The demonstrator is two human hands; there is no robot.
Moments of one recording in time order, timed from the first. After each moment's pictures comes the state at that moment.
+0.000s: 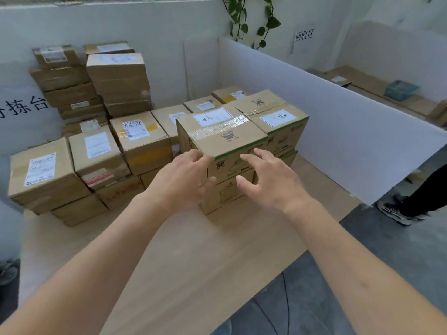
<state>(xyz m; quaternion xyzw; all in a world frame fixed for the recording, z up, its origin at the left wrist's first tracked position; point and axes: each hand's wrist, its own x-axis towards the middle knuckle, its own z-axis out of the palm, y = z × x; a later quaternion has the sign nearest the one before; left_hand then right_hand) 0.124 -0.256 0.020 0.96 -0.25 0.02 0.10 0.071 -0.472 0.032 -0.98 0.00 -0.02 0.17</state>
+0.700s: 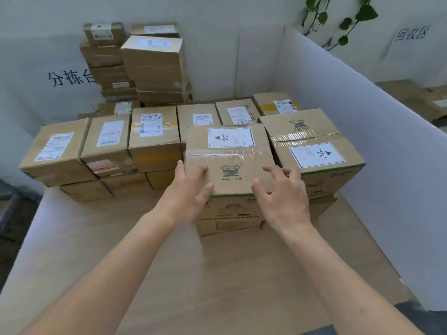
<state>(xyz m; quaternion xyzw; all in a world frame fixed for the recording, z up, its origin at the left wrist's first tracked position) 0.228 -0.337 -0.036 0.95 0.07 -0.08 0.31 0.253 -0.561 -0.040 -0.95 0.00 -0.02 0.30</state>
